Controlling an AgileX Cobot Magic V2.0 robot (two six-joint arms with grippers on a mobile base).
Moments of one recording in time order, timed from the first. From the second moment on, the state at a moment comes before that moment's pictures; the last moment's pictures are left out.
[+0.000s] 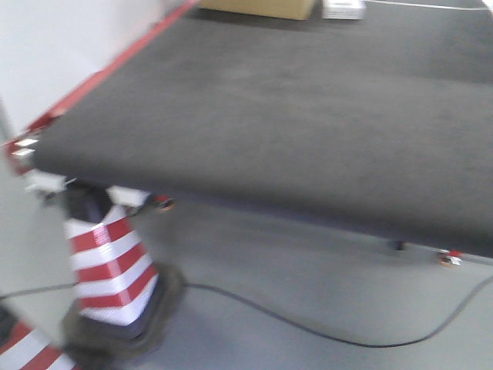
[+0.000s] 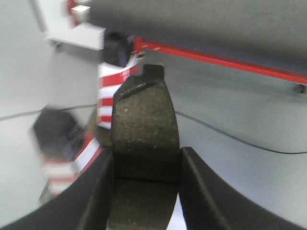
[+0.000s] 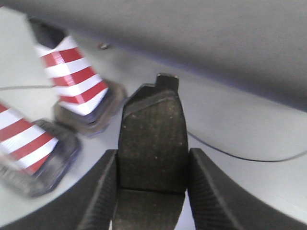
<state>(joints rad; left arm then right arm) -0.17 0.51 -0.94 0.16 1.18 -0.22 0.29 0.61 -0.86 0.01 0.99 0.10</state>
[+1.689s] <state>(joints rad) -0.17 0.51 -0.94 0.15 1.18 -0.22 0.29 0.61 -0.86 0.01 1.00 0.10</state>
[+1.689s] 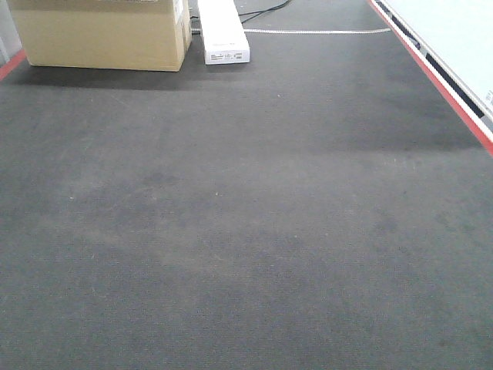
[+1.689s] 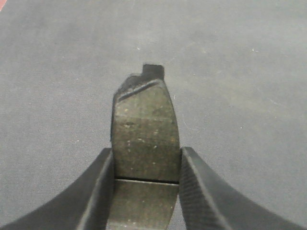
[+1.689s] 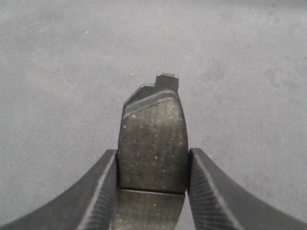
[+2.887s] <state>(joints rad) -0.17 0.51 -0.94 0.15 1.17 -0.22 0.29 0.61 -0.86 0.01 1.00 0.10</state>
